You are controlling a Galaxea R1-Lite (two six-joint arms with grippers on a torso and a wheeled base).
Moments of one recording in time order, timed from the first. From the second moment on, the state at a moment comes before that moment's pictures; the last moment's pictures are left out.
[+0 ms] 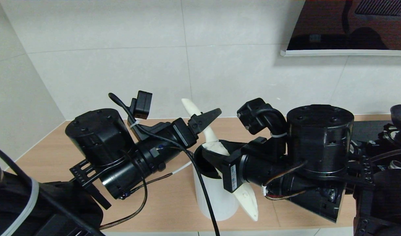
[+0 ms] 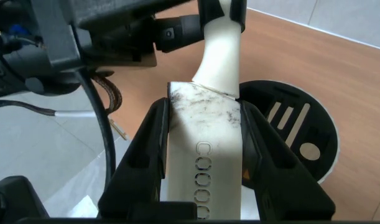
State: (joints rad) left arm -0.63 1.78 -0.65 -1.25 -0.15 -0.76; right arm 0.96 1.73 -0.92 -0.64 -0.16 0.13
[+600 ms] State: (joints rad) left arm -0.63 1.78 -0.65 -1.25 -0.15 -0.75; right arm 0.96 1.73 -0.92 -0.64 -0.16 0.13
